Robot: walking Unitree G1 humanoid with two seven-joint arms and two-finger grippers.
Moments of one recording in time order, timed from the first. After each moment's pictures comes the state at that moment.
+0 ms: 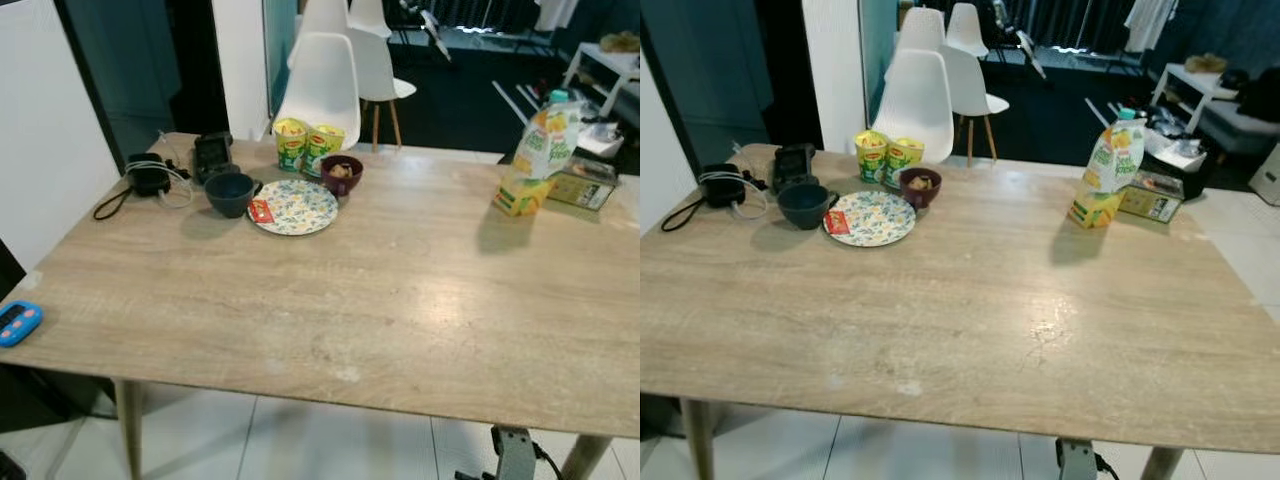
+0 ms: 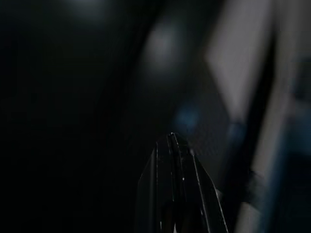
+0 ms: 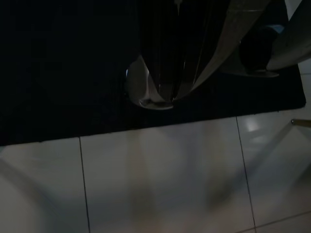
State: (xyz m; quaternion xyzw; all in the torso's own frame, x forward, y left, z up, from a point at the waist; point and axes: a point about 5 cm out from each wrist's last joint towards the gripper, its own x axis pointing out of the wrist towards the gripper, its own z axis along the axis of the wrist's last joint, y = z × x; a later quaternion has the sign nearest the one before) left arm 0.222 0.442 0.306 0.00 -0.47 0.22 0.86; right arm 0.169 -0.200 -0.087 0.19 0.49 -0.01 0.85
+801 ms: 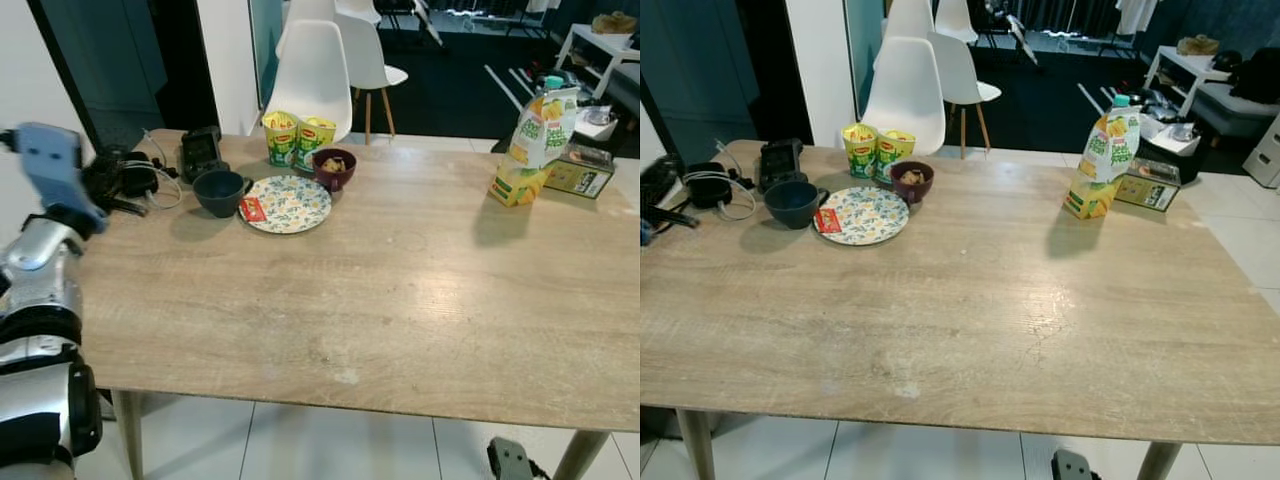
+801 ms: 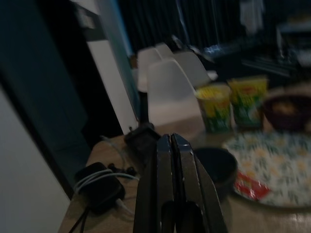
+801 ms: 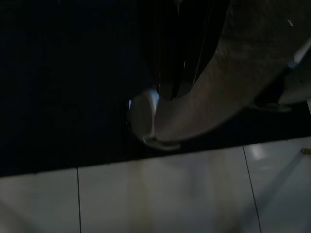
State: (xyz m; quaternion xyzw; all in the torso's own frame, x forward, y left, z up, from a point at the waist) left arm 0.351 0.320 0.238 0.21 -0.12 -0.09 0.97; right arm 0.134 -0.197 -0.101 0.17 0.53 0.01 0.83
